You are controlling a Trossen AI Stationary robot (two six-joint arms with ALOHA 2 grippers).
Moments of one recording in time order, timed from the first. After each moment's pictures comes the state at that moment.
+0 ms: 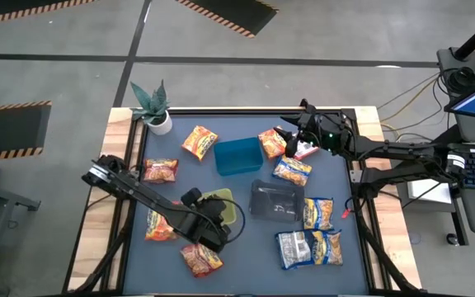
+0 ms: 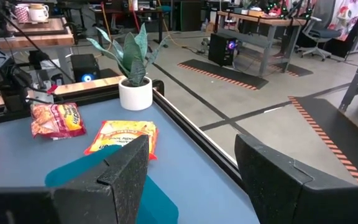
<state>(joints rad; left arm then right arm) -0.50 1.86 1.44 -1.06 -0.62 -1.16 -0.39 1.08 0.60 0.36 0.11 -0.03</state>
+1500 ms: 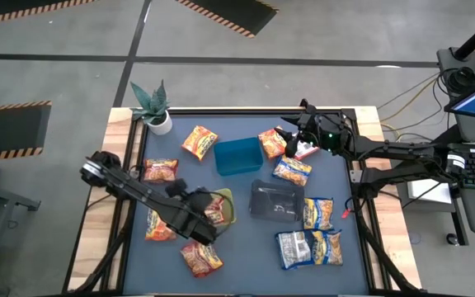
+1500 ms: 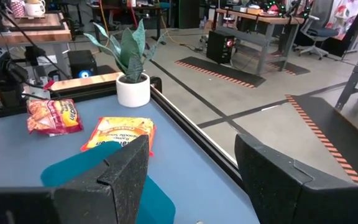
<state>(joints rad) -0.49 1.79 1.45 -1.36 -0.56 -1.12 -0.39 1.08 0.60 0.35 0.12 -0.03</state>
